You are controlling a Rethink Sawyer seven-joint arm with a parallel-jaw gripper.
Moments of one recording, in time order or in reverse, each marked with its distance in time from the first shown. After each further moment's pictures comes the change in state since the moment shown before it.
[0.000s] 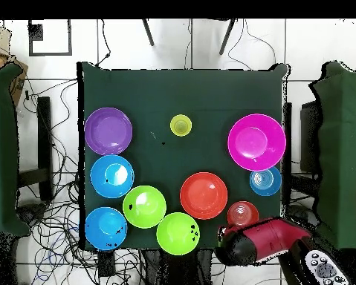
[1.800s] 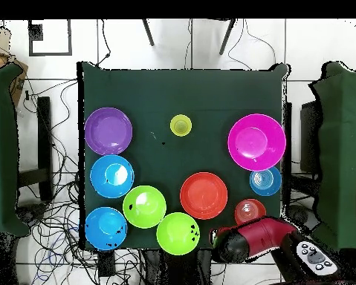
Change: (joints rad) arm -0.006 0.141 0.000 -0.032 0.005 0.000 0.000
